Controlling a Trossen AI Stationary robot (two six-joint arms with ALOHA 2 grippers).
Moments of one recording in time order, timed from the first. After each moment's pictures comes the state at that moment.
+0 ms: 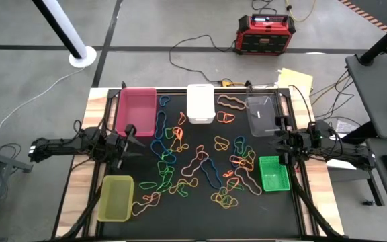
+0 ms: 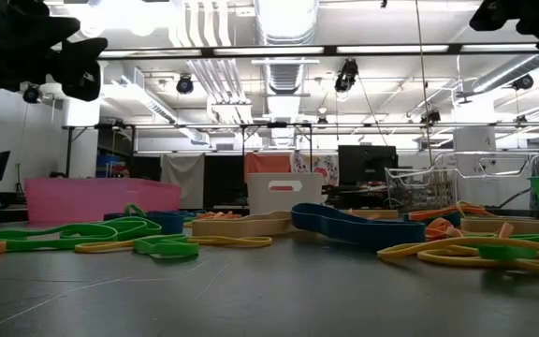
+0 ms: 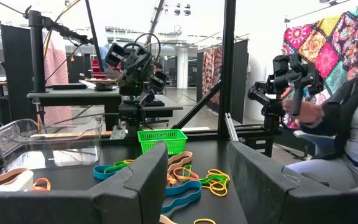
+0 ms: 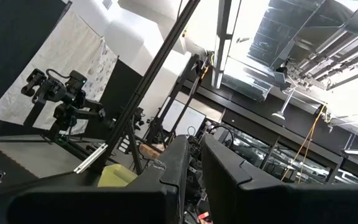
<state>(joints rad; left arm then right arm) 0.03 0.03 0.02 0.18 0.24 -0.06 -0.25 0.09 0.09 0.47 -0.60 -0.29</state>
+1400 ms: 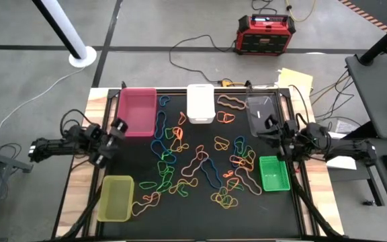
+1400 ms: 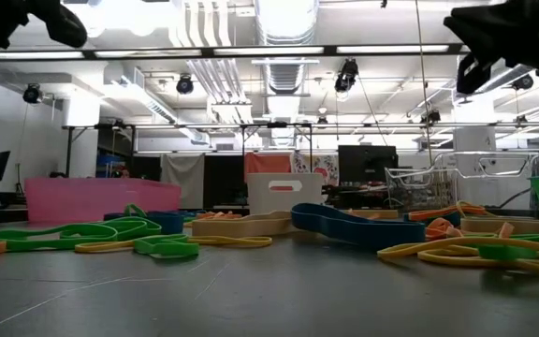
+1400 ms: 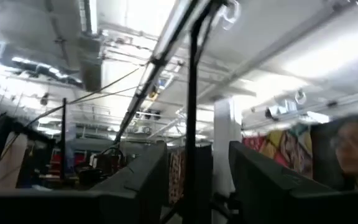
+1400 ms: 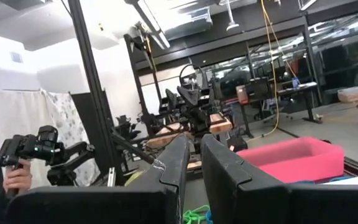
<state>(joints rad) 0.03 0.03 0.02 0.69 0.31 -0.27 -0.13 0.14 0.06 0.40 -0.18 0.30</state>
